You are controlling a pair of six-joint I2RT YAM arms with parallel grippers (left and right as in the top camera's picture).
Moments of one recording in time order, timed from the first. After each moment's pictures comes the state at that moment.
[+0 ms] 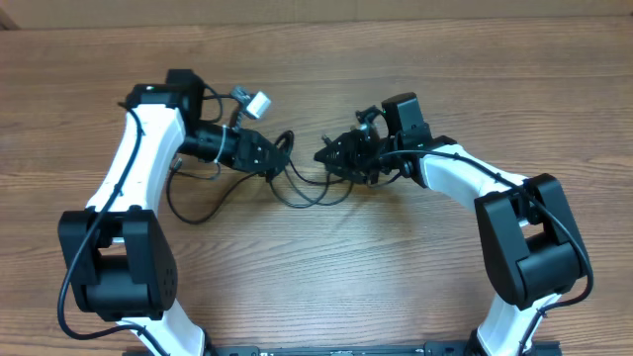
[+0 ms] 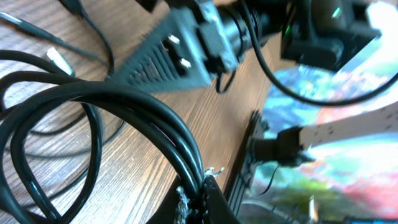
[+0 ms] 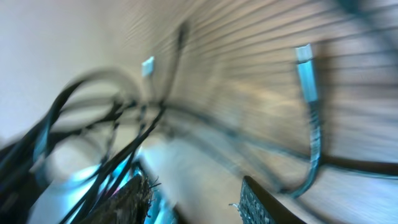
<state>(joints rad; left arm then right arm) -0.01 1.87 1.49 -1.28 1.09 0.53 0.35 1.94 1.12 -0.08 -0.93 0.83</state>
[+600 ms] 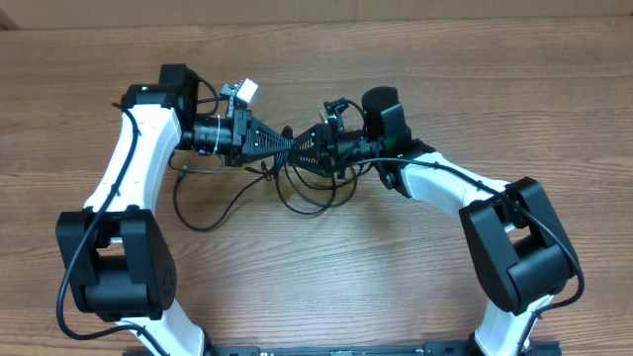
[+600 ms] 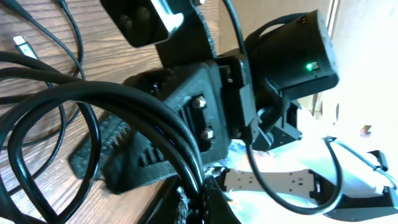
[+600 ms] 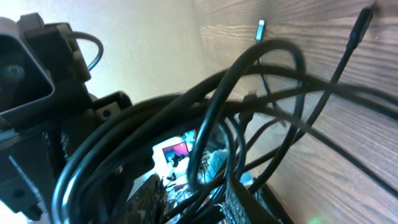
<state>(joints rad) 0.00 1.87 1.49 -1.19 1.24 0.07 0.46 1.94 1.11 0.38 -1.07 1.34</state>
